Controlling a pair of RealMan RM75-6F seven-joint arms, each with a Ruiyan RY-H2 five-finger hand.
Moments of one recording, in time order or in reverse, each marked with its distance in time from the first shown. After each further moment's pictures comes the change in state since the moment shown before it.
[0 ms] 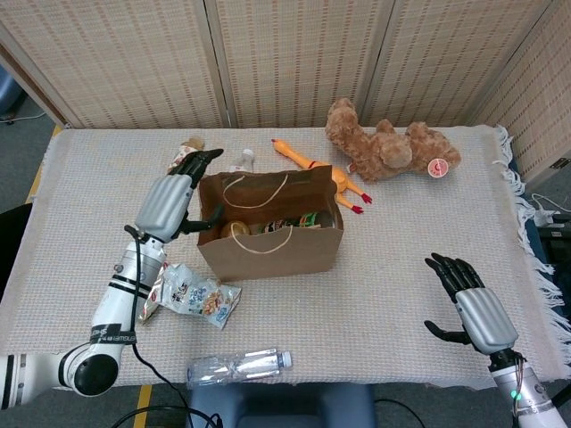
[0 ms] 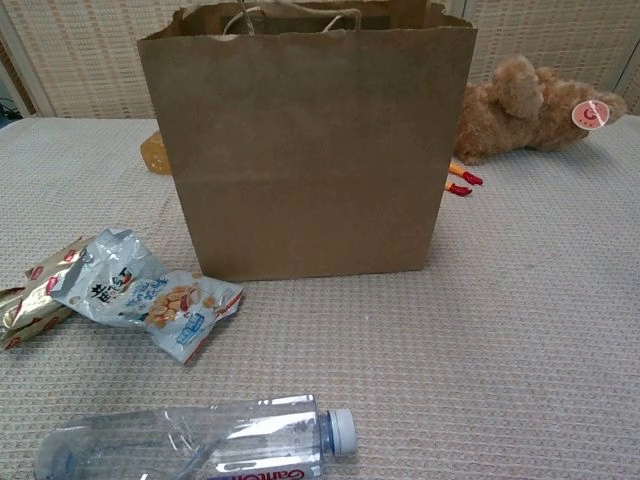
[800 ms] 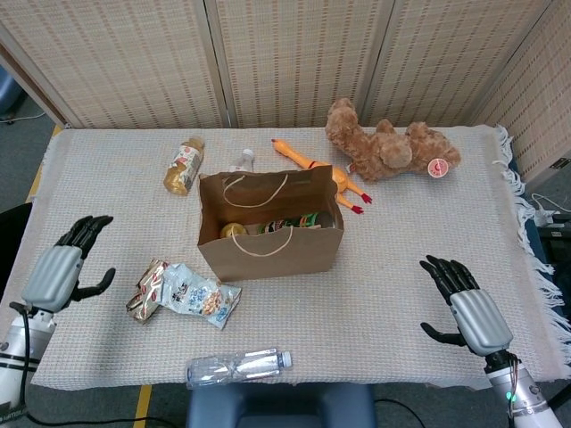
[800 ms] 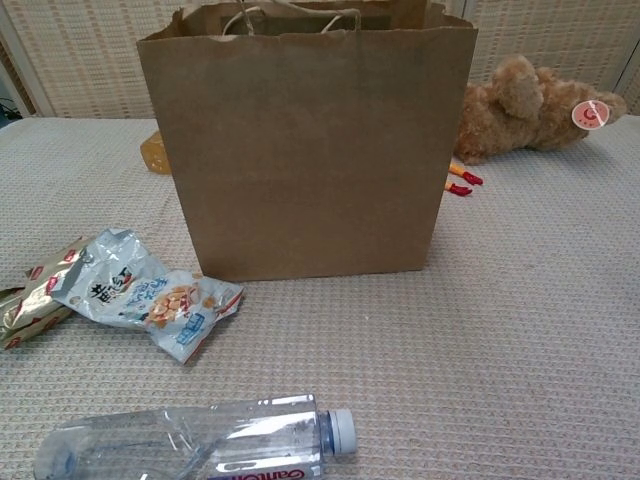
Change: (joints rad) left arm 0.530 0.202 0.383 0.090 0.652 0.081 -0.296; right arm 0.004 -0.020 -0.008 0.003 -0.015 -0.007 -0.031
